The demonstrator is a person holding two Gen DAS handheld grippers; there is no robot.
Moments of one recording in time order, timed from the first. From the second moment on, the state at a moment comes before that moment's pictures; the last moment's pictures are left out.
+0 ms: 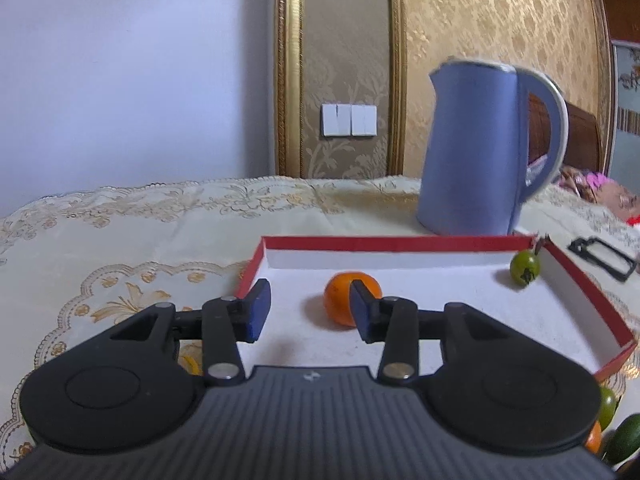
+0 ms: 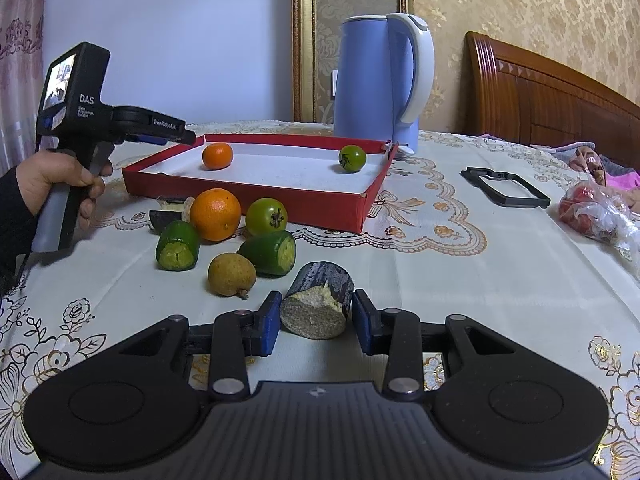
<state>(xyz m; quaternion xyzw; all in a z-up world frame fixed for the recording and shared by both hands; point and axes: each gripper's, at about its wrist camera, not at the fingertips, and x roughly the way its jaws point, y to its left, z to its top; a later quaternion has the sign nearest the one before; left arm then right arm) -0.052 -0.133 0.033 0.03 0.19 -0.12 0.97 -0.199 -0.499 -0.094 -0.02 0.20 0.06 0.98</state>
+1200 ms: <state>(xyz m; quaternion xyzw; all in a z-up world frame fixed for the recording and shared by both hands) -0.057 -0.125 0.038 0.01 0.19 -0.14 0.97 -0.114 -0.480 -0.008 -0.12 0.12 0.04 0.99</state>
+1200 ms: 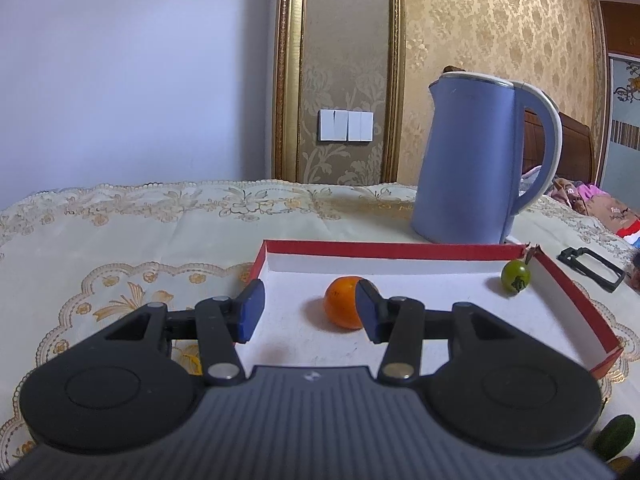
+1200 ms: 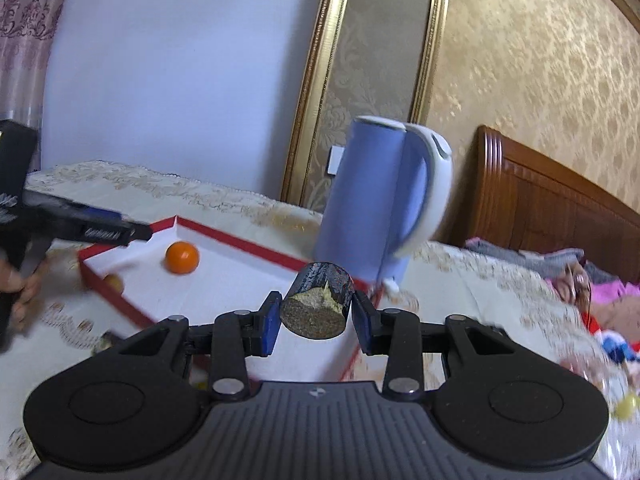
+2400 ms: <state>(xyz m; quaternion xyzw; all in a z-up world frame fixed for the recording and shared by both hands) -0.053 -0.128 0.031 0.02 0.20 -0.14 0.97 -0.020 -0.481 -0.031 -0.13 0.18 0.05 0.97</state>
